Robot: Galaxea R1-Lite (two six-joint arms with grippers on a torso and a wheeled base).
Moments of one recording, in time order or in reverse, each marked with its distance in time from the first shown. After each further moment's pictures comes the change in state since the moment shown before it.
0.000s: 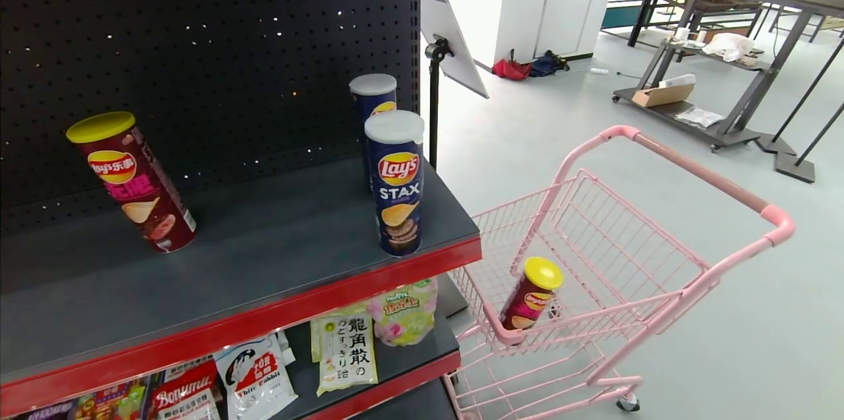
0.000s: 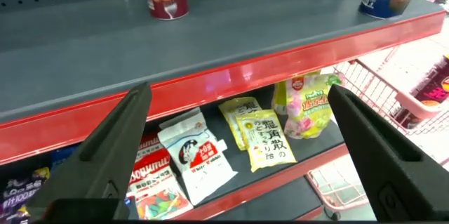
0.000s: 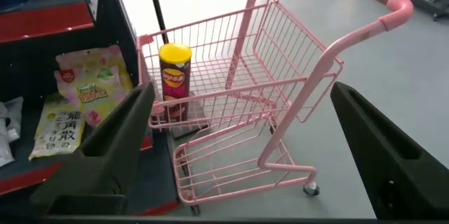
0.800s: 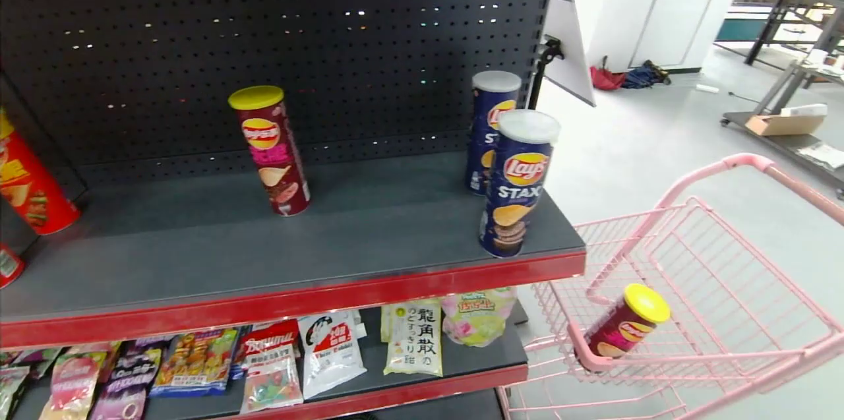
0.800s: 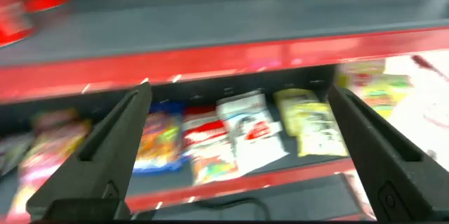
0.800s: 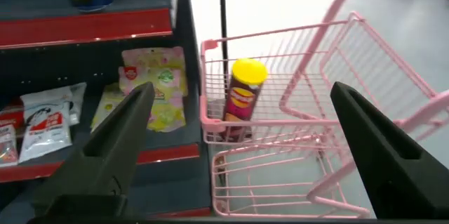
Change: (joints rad) left arm 0.000 0.000 0.000 0.000 0.000 0.001; right arm 0.000 0.000 0.000 0.000 0.000 0.000
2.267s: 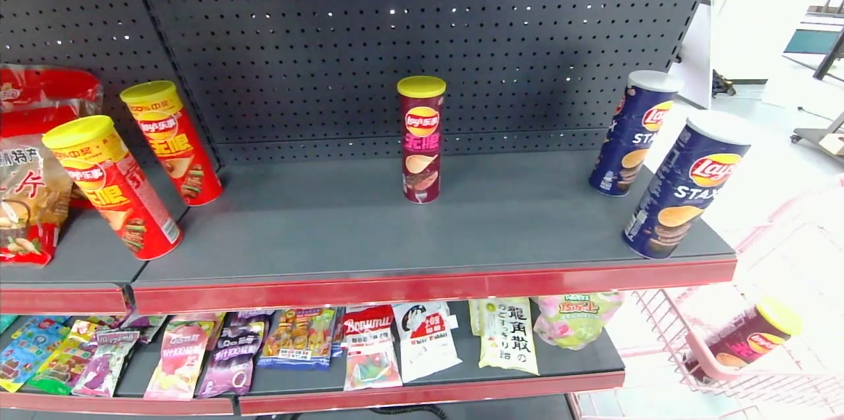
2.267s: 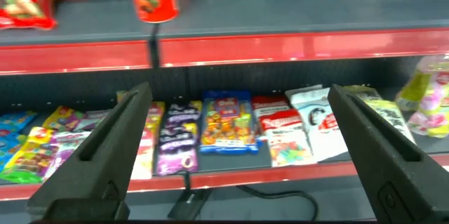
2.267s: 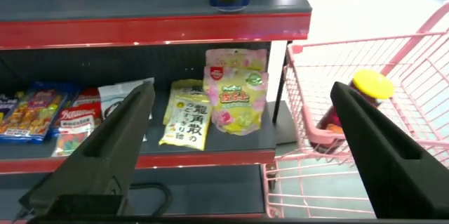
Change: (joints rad) left arm 0.000 0.000 0.000 0.000 -0.001 0.002; right arm -0.002 0.000 0.001 0.000 0.000 0.002
